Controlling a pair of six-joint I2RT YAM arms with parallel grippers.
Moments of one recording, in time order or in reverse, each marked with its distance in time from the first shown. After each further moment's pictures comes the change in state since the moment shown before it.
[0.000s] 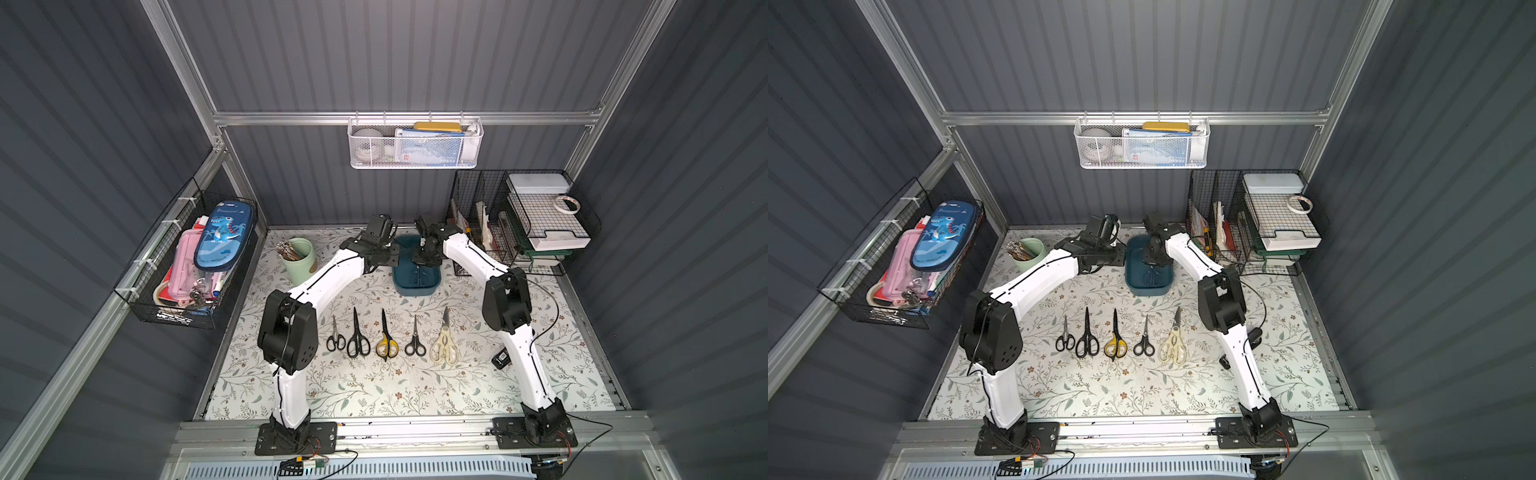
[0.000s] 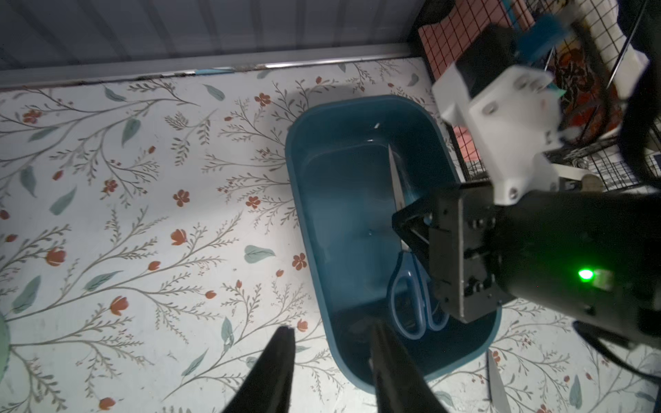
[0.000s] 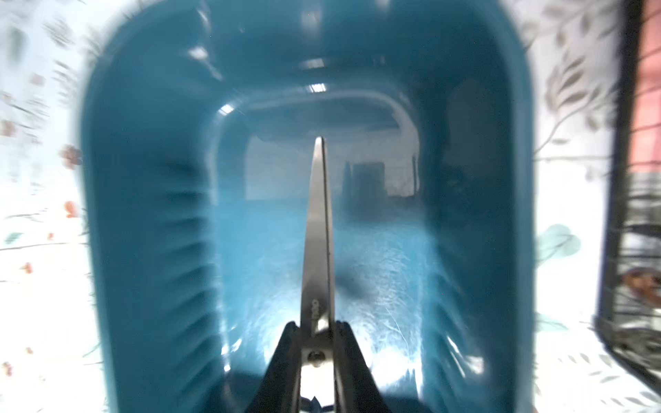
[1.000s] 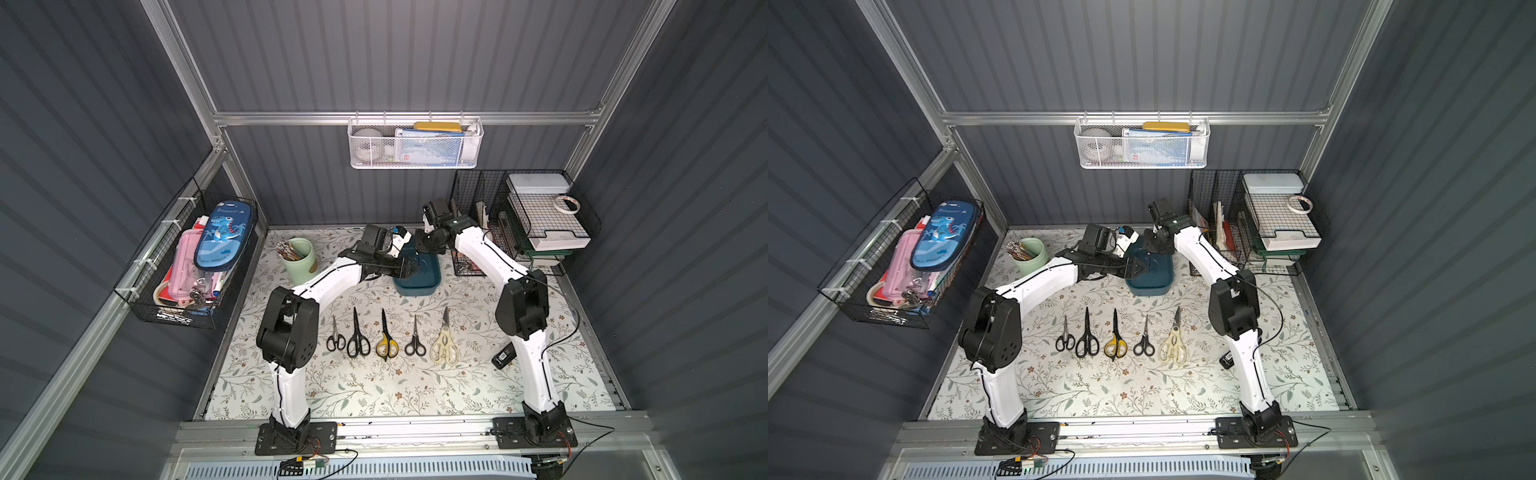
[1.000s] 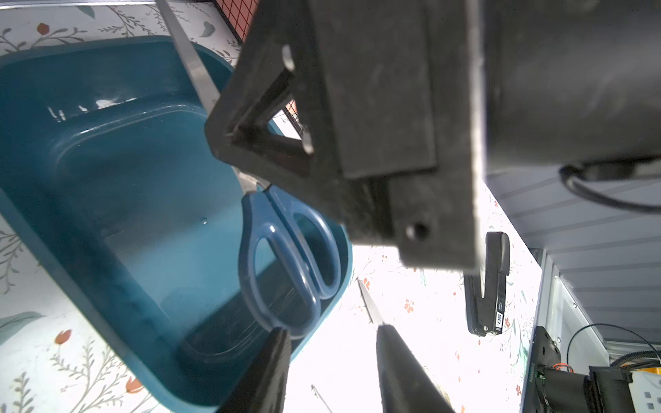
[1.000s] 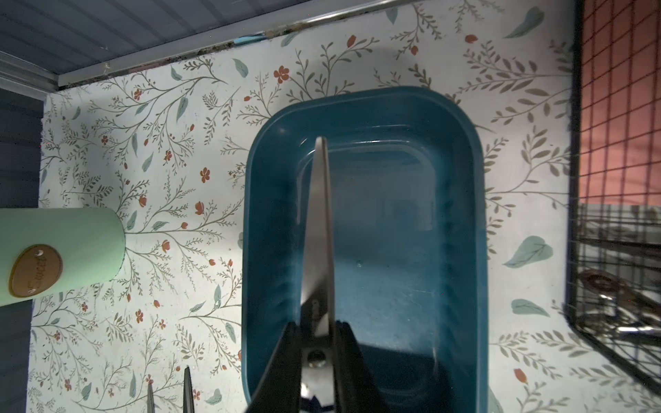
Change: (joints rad) left arm 0.037 0.001 -0.156 0.211 0.596 0.114; right arm -0.012 -0.154 -0.071 0.067 -0.101 -0.002
